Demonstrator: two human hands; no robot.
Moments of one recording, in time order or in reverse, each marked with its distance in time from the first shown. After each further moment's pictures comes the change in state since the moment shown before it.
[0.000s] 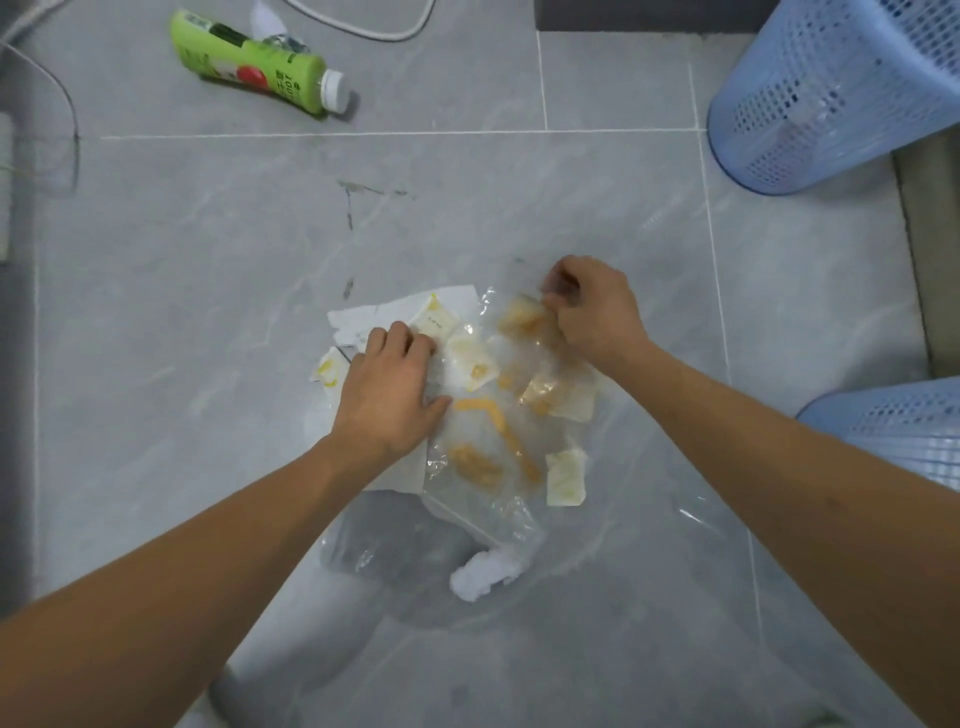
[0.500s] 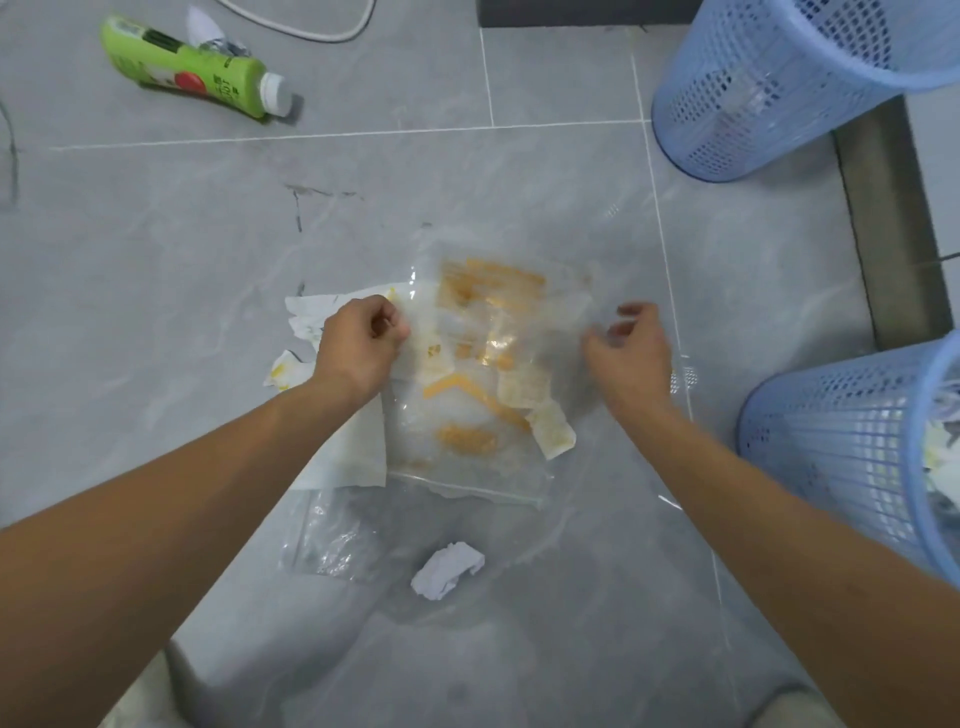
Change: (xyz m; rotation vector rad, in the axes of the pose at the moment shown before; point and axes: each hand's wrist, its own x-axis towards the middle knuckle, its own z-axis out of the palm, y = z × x) left_hand 0.043 0.023 -0.016 -0.702 0.040 -0.356; right_hand -0.064 0.065 -0.026 0.251 0.278 0.483
